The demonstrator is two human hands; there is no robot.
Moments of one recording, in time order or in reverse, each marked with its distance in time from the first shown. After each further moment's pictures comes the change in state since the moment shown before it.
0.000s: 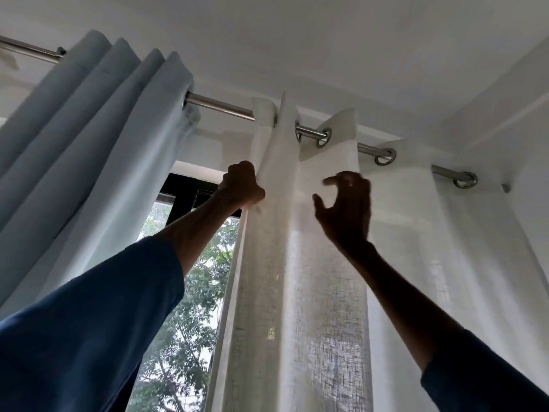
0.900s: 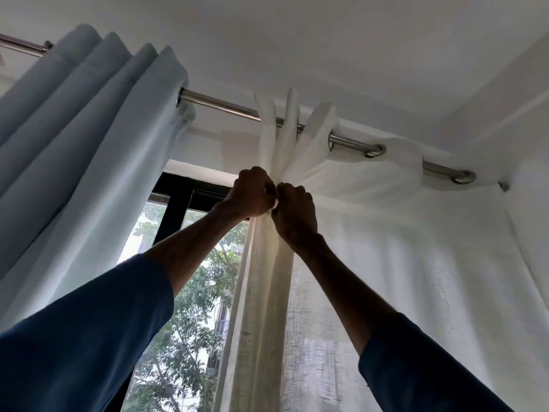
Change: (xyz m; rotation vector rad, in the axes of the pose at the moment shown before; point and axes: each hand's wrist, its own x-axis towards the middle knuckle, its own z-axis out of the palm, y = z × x) left_hand -0.015 0.007 0.016 -0.062 0.002 0.335; right_hand -0.006 -0.064 0.038 0.003 -0.361 -0.066
